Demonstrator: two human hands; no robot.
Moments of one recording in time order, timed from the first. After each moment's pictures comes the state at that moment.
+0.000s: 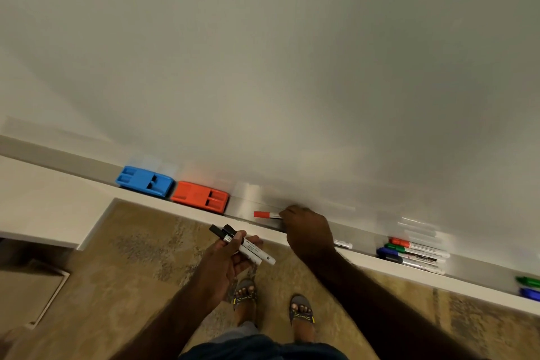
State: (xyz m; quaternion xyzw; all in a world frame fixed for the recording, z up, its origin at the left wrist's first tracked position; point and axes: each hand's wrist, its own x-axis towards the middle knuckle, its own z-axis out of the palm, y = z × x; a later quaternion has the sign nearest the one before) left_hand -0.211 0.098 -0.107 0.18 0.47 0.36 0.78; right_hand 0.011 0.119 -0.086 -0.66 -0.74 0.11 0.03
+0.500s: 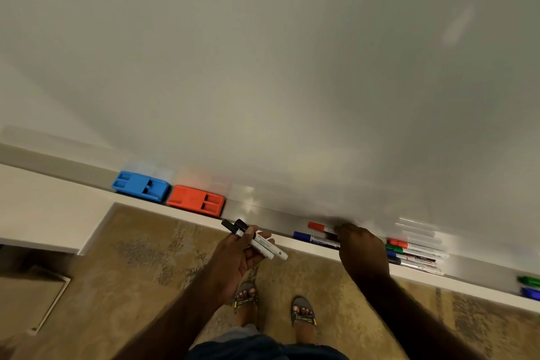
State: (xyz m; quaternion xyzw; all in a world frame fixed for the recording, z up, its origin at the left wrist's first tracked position) left_hand -0.175 0.111 -0.093 0.17 0.47 0.35 0.79; right_hand 0.107 0.062 -0.100 -0.78 -0.63 0.09 -0.02
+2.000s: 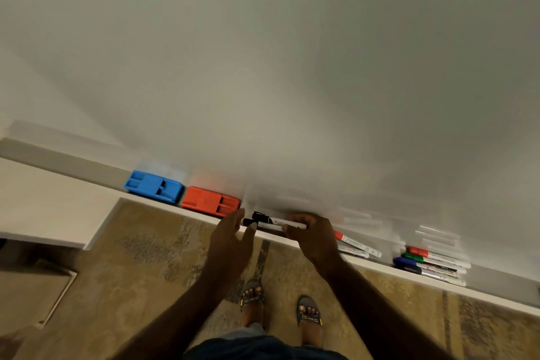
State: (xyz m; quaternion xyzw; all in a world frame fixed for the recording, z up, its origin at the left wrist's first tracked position) left_hand -0.203 0.142 -0.075 0.60 0.67 0.21 0.38; right_hand -0.006 0.130 -0.102 -0.73 -0.35 0.47 0.34
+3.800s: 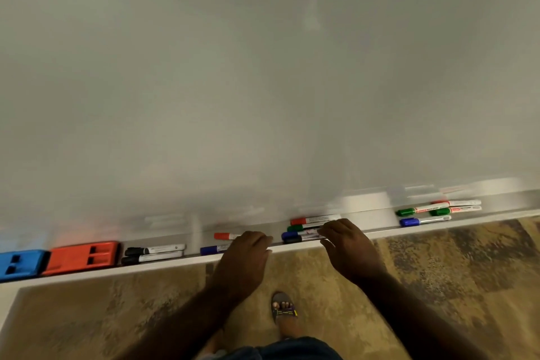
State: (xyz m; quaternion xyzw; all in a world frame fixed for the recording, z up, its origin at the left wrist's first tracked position) left_hand 0.019 0.069 -0.089 0.92 0.30 0.05 0.24; right_hand 0.272 -0.063 -0.104 -0.76 -0.63 0.06 0.13
